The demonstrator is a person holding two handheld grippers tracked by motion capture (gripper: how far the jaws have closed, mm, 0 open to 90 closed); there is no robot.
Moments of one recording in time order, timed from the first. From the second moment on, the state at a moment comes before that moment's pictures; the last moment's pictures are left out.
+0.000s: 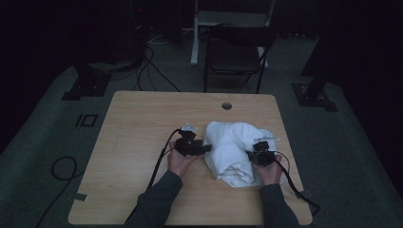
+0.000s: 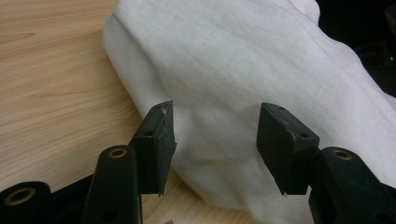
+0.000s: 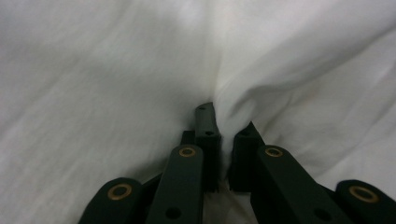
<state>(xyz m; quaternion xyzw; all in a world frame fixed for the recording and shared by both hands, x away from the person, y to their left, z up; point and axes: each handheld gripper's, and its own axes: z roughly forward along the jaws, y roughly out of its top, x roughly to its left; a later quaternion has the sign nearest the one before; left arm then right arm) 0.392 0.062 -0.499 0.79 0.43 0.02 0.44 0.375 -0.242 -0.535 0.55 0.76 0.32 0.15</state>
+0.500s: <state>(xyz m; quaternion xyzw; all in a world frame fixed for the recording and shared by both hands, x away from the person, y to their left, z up) 0.387 0.111 -0.482 0.75 0.45 0.08 0.47 0.366 -0.191 -0.514 0.48 0.77 0.41 0.07</state>
